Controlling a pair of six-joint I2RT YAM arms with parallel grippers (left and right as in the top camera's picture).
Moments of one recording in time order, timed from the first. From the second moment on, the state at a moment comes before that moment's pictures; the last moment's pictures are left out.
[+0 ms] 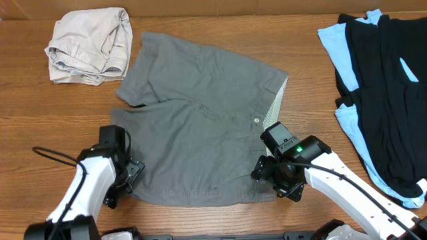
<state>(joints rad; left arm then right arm) 0.11 1.37 0.59 -0.80 -0.17 -0.94 0.57 1.34 0.81 -1.04 -0.20 1.02</state>
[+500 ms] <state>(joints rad) 0.11 1.33 0.52 -0.61 -0.18 -0.94 0.62 1.34 0.81 -1.01 -0.20 1.05</state>
